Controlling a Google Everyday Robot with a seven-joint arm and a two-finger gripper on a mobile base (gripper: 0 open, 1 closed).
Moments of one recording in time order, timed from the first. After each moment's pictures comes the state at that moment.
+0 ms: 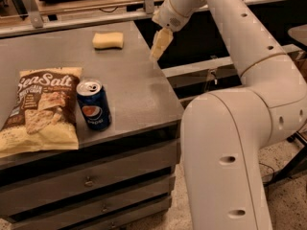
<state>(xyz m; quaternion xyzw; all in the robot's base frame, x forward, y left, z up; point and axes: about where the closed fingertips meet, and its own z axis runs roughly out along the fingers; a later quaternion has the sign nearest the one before) 0.773 -0.010 0.883 -0.68 0.66 0.10 0.30</state>
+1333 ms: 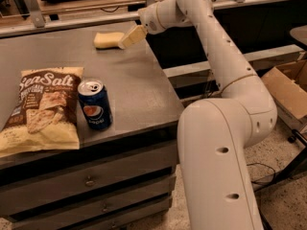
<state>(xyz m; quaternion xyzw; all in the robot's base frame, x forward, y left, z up) 0.848 0.076 0.888 -0.54 0.66 0.23 0.48</state>
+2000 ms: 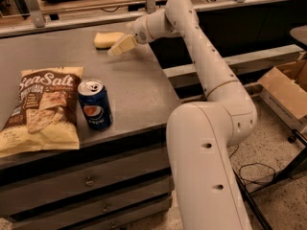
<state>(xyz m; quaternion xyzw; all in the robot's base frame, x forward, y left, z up) 0.845 0.117 0.851 -0.53 0.66 0.30 0.45</state>
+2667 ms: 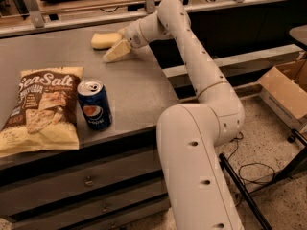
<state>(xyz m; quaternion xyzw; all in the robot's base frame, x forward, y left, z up) 0.834 0.141 0.830 -0.56 0.65 0.32 0.42</state>
